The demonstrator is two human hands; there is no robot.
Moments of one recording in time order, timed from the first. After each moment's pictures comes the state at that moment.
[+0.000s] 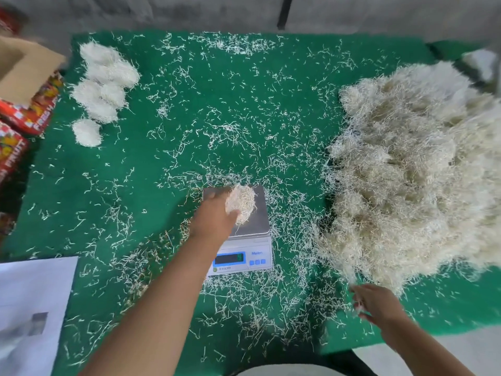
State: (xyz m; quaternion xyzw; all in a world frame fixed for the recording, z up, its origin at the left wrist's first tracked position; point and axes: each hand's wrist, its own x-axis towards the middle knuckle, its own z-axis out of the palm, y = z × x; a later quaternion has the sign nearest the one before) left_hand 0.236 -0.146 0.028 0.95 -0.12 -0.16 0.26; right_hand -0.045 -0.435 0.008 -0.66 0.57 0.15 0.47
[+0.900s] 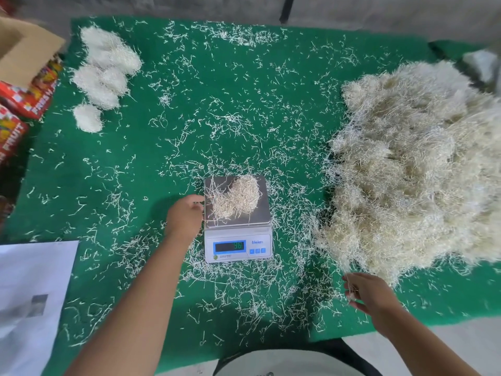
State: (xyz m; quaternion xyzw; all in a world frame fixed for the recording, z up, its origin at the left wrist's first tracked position) left_hand 0.235 -0.080 -0.004 0.86 0.09 -0.20 0.45; right_hand -0.041 -0.423 0.013 -0.62 0.58 0.13 0.51
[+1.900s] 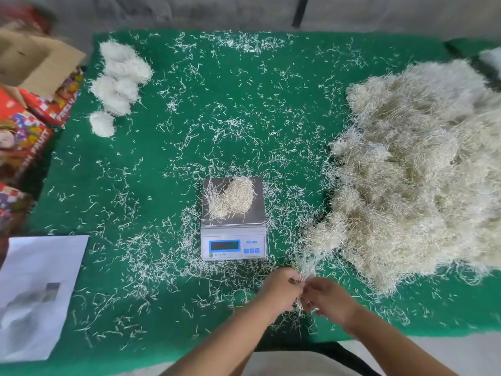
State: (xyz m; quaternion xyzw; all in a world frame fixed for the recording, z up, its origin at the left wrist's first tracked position) left_hand 0.038 -0.235 0.002 0.75 -0.02 -0.48 0.46; right_hand -0.021 -0.379 0.046 -0.76 0.29 0.35 0.47
